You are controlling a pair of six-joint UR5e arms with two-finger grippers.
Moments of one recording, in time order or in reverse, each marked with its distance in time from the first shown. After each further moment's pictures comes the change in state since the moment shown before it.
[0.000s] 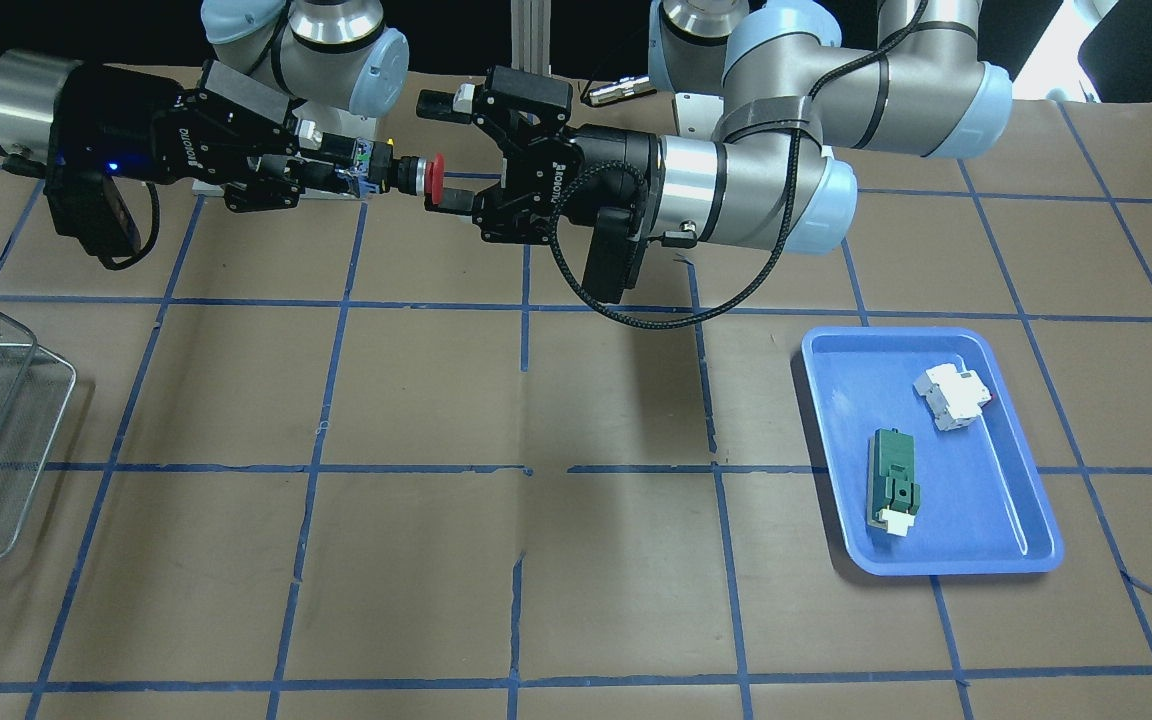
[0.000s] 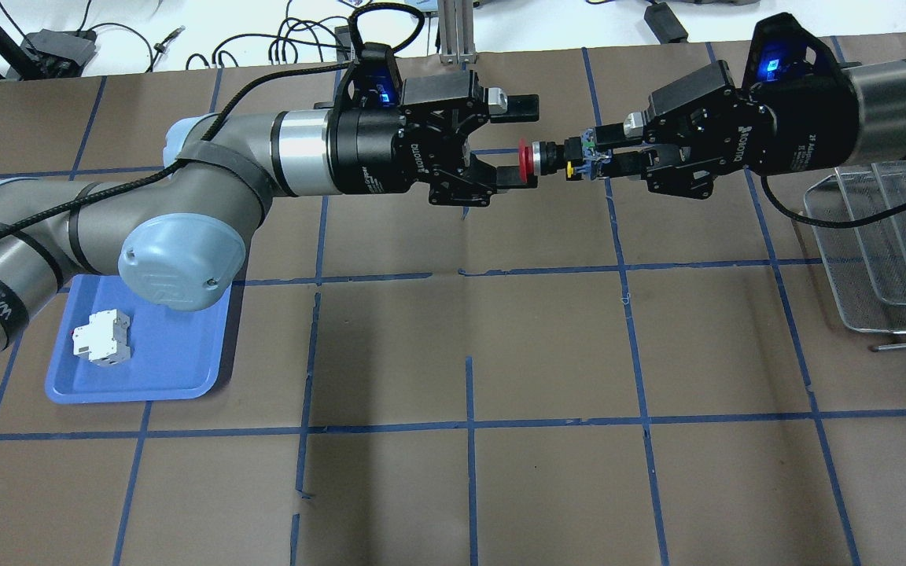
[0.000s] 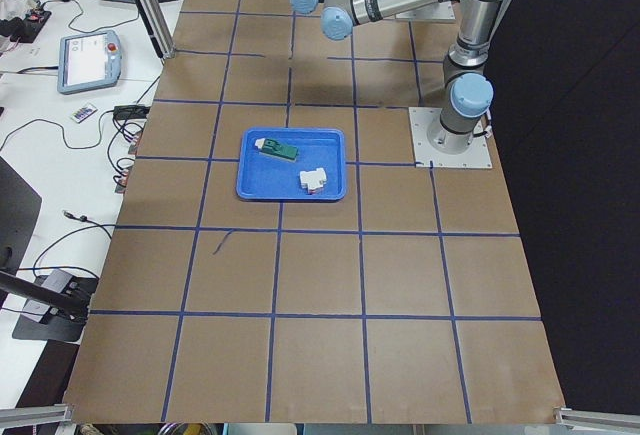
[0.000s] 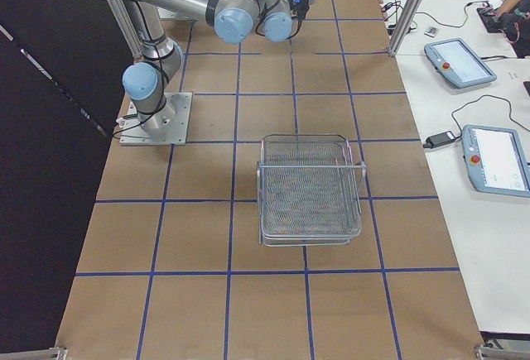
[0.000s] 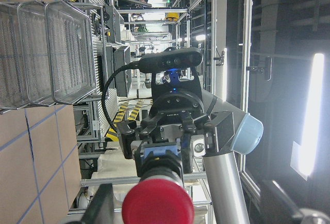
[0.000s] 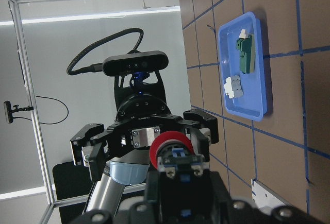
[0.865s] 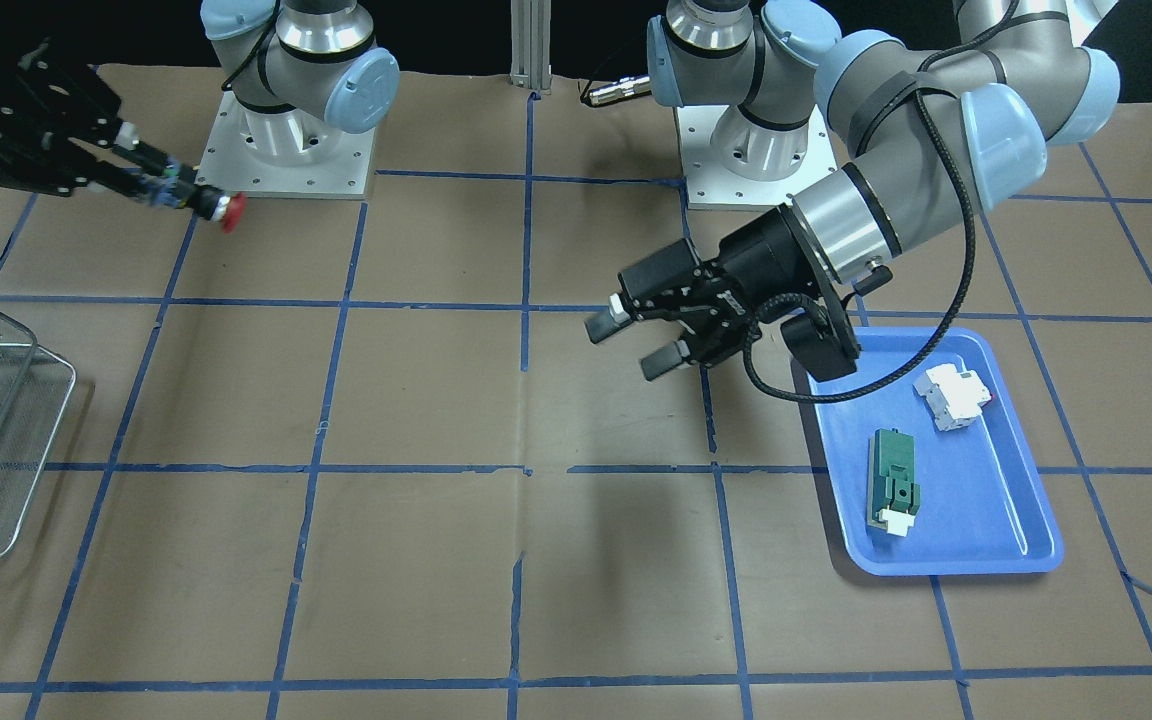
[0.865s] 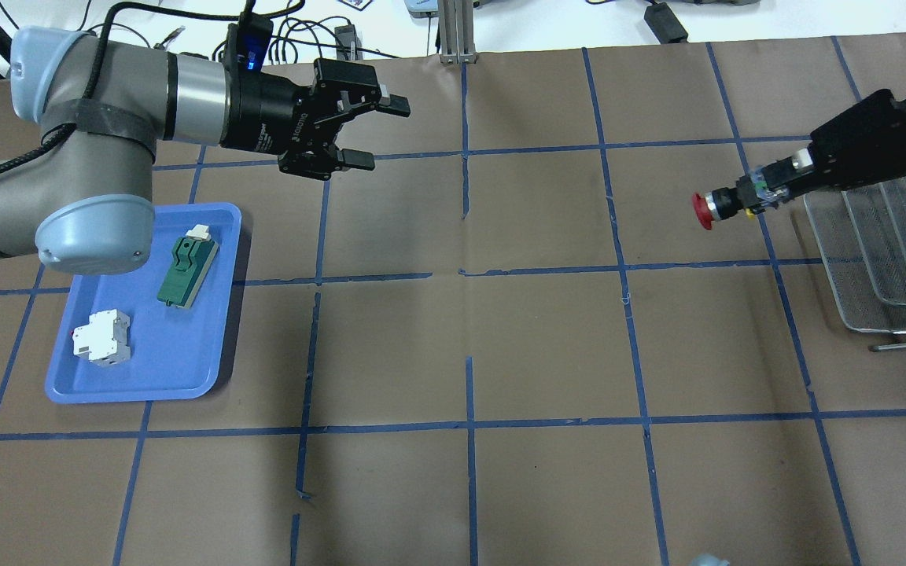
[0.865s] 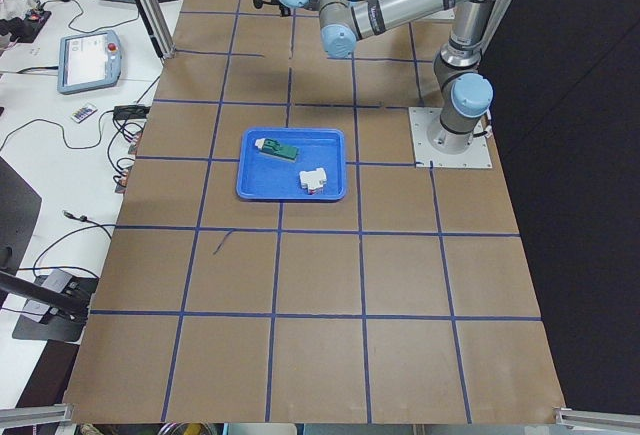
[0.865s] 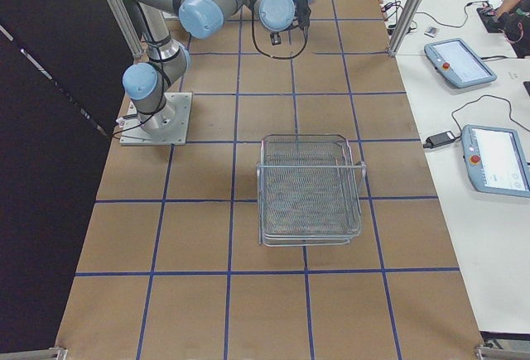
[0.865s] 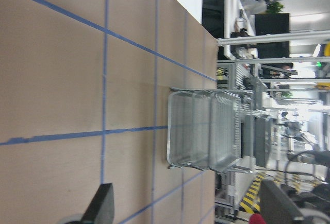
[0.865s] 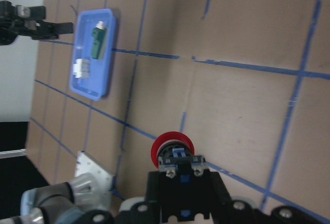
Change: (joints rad) left arm 0.186 0.015 0.022 0.395 0.765 -0.429; right arm -0.224 -0.074 -0.087 -0.372 -0.562 0.016
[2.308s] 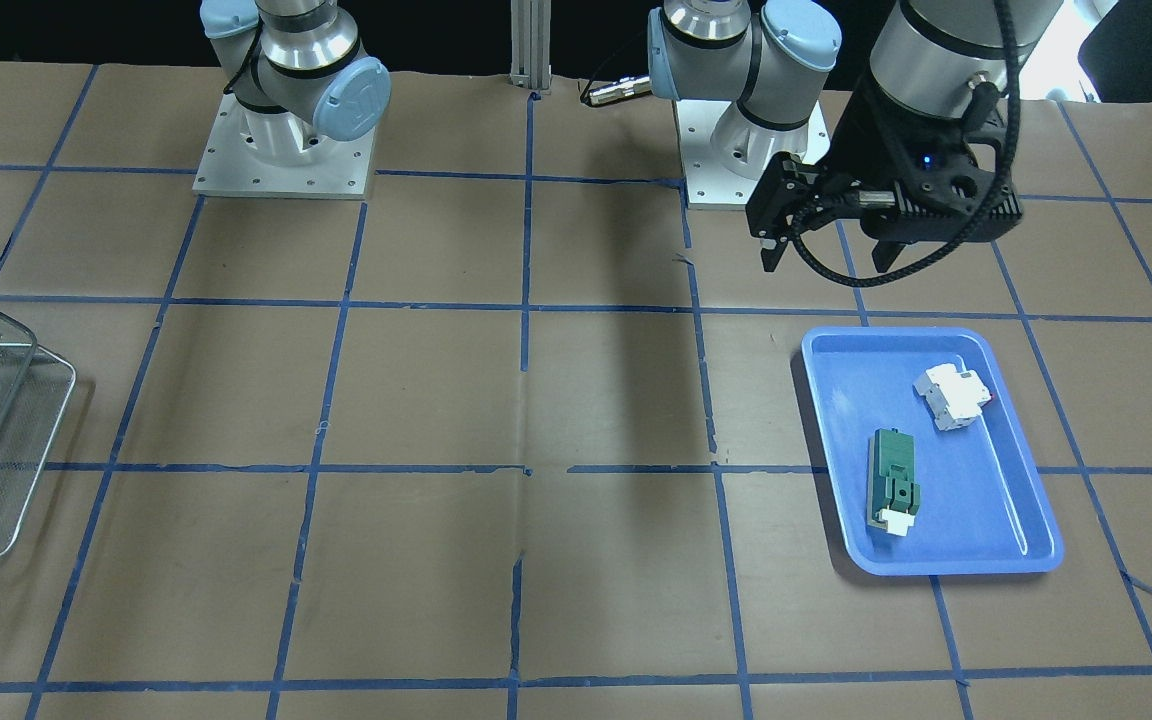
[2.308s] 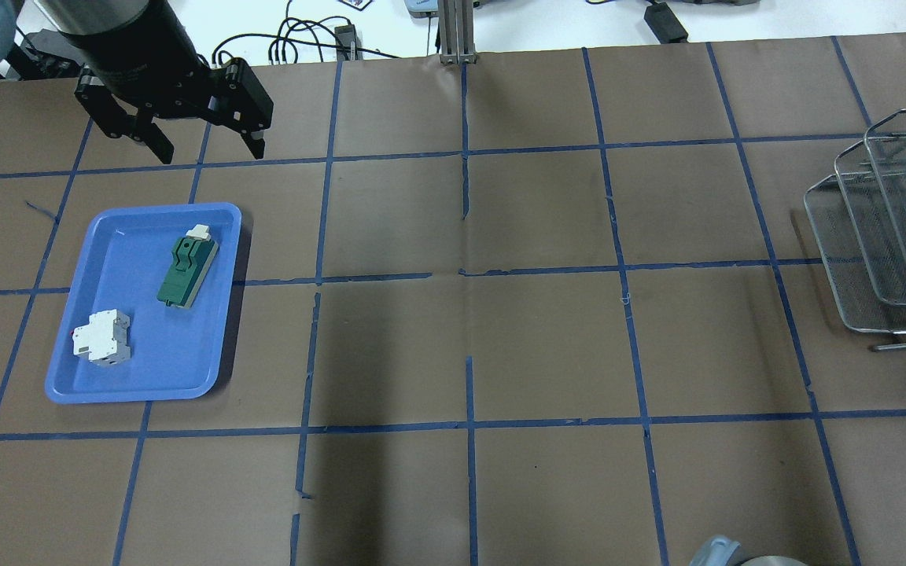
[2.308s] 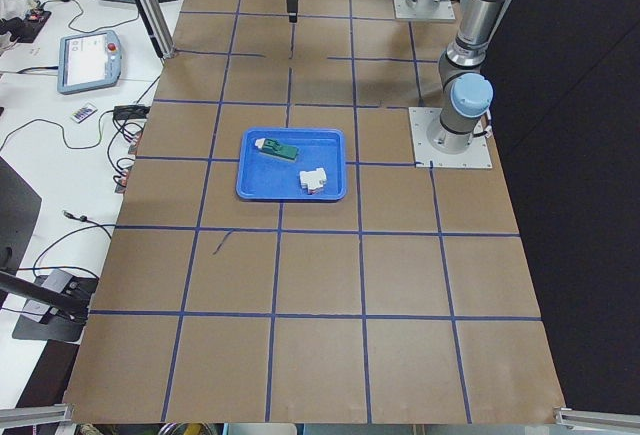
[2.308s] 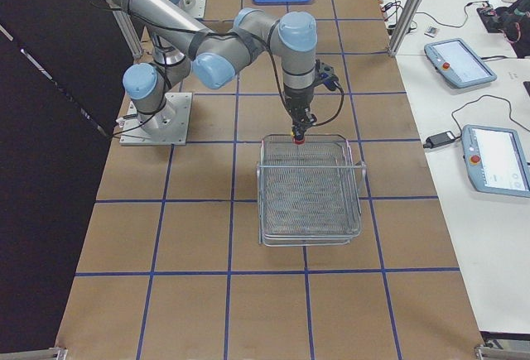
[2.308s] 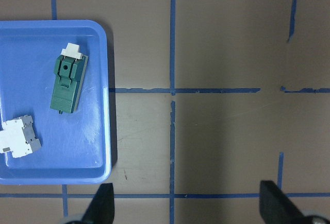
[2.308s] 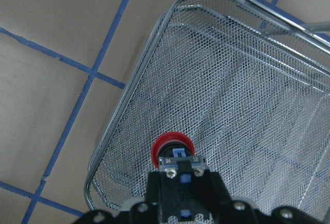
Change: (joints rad) left arm -0.114 0.046 0.435 -0.708 0.833 0.210; right arm -0.101 0.188 0.015 -0.752 -0.596 -0.210
